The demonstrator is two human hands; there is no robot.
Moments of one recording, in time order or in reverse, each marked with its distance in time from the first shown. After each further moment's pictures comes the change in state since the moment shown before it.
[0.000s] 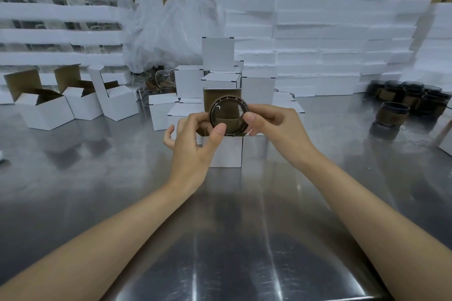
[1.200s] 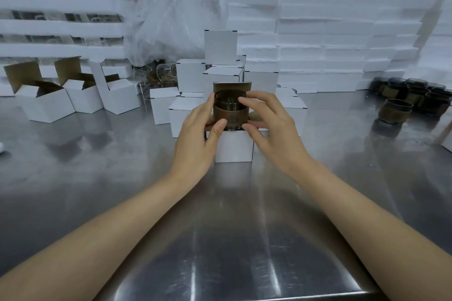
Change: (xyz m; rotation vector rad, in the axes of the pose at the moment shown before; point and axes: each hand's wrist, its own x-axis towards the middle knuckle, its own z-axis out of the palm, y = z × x) left_hand 0.007 -0.008 0.000 0.091 -0.086 0.123; right_hand -0.005 0.021 0.010 -0.605 0.038 -0.434
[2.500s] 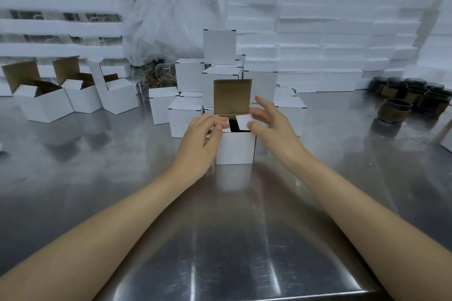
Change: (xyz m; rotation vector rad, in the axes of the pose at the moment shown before) left_hand 0.001 0.001 -0.001 -0.017 -0.137 -0.047; right_hand 0.005 0.010 0.005 0.429 -0.013 0.654
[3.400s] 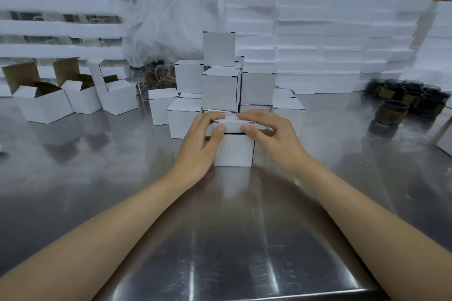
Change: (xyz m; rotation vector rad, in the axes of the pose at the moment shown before) left_hand -0.002 -0.002 0.004 -0.139 0.017 0.007; right_hand -0.009 0.001 -0.006 -0.071 -0.064 -0.270
